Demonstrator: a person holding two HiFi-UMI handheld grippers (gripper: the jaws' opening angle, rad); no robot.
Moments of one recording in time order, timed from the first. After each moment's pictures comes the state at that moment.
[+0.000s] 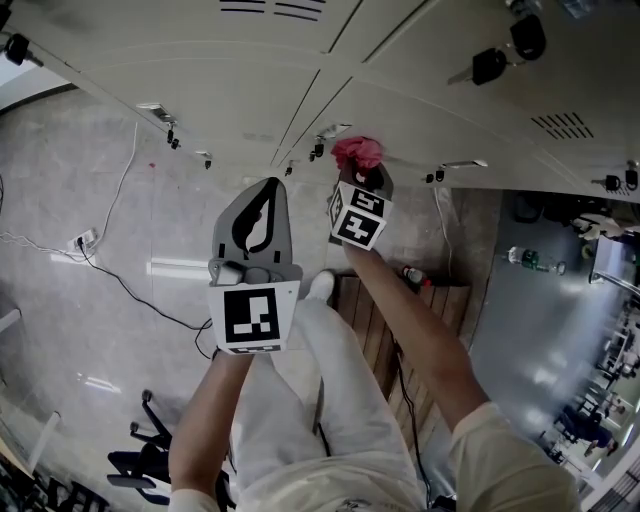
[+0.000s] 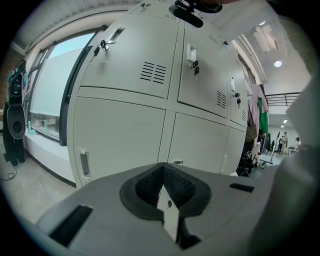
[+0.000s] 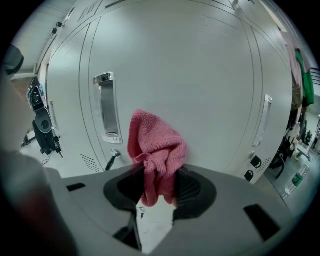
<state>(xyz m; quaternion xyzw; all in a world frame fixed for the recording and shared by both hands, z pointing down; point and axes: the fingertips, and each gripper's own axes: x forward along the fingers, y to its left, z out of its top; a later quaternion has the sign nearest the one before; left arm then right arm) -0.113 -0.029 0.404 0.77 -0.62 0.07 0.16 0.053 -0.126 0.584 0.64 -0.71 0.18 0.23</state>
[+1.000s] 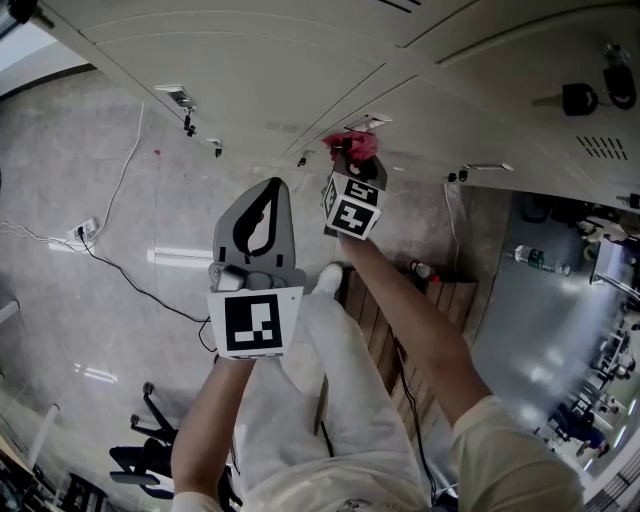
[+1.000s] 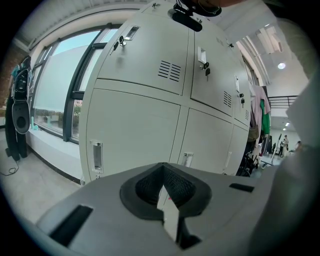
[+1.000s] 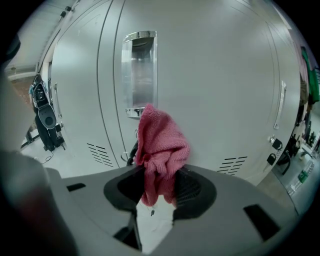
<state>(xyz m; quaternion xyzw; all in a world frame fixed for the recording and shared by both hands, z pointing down) -0.155 -0.019 0.429 0.76 -0.62 0.07 0.18 -0.005 -0.125 0.628 0.62 -0.72 0.19 0.25</state>
